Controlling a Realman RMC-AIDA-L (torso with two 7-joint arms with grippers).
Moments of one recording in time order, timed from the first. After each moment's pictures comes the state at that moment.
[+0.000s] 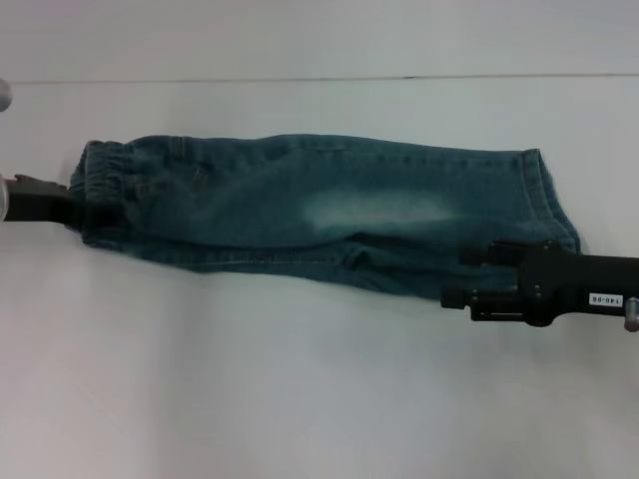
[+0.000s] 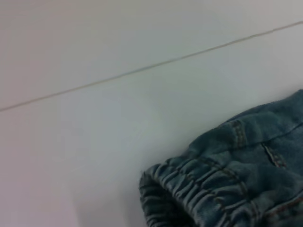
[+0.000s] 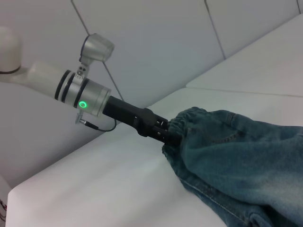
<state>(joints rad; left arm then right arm) -0.60 -2.08 0.81 0.85 2.54 0.99 -2.06 0.49 2.07 -0.60 -0.61 -2.08 -1.63 1.46</state>
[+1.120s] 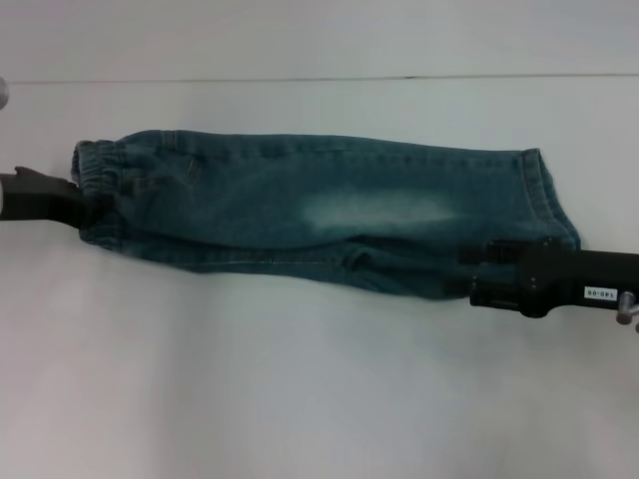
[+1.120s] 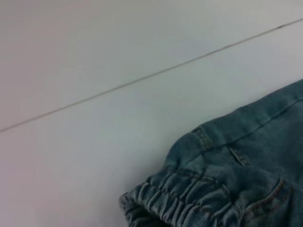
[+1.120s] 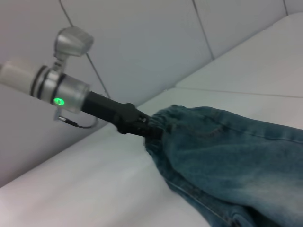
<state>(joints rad) -0.55 -2.12 0.81 1.00 2.53 1.08 -2.00 0.50 2.07 -0.60 -0.60 -2.07 -1.58 1.46</state>
